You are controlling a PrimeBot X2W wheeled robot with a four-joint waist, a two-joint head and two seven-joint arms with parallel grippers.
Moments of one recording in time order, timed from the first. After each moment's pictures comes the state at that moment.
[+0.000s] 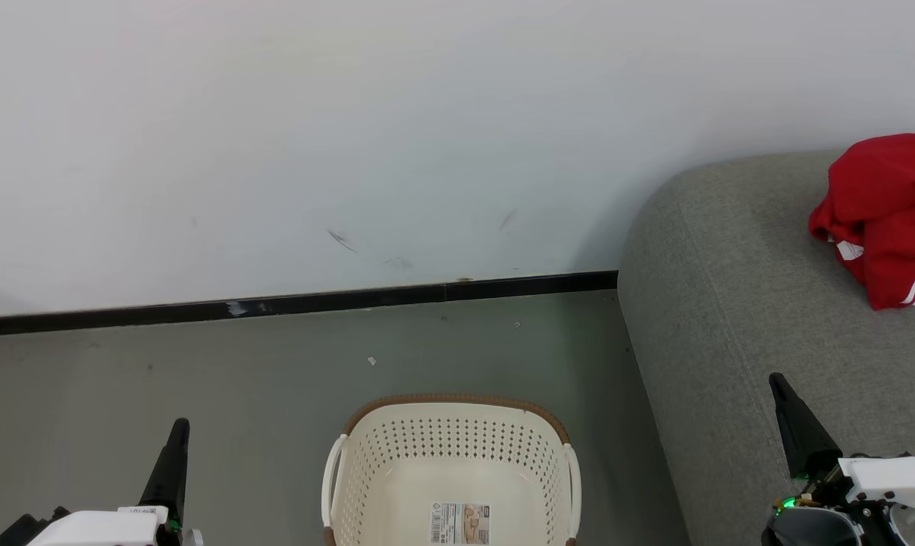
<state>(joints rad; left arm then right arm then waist) -0.06 0.03 0.09 0.27 -1.60 -0.12 0.11 -0.07 -0.03 -0.14 0.27 1.59 0.13 0.12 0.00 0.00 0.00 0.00</state>
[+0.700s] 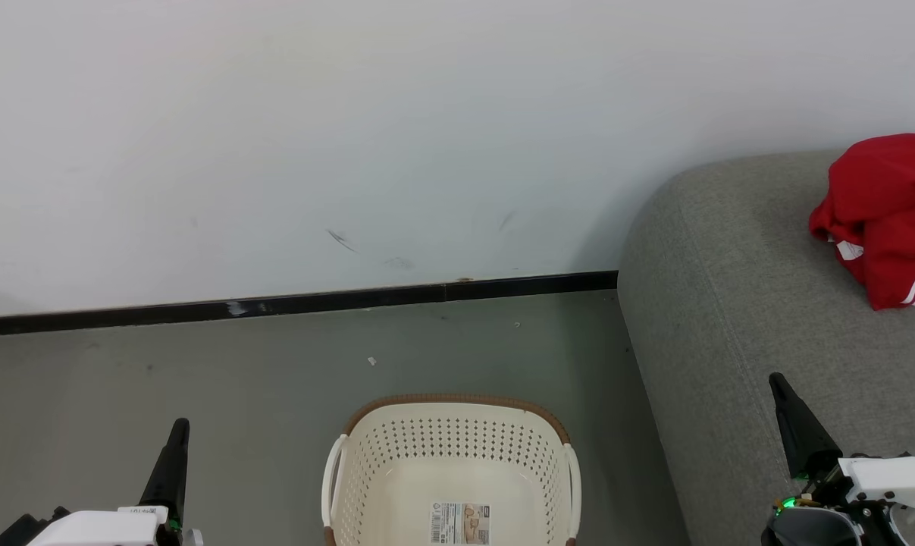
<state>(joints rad) -0.06 0.03 0.09 0.27 -1.60 -0.12 0.11 -0.07 -0.03 -0.14 0.27 1.59 0.13 0.12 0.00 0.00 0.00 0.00</state>
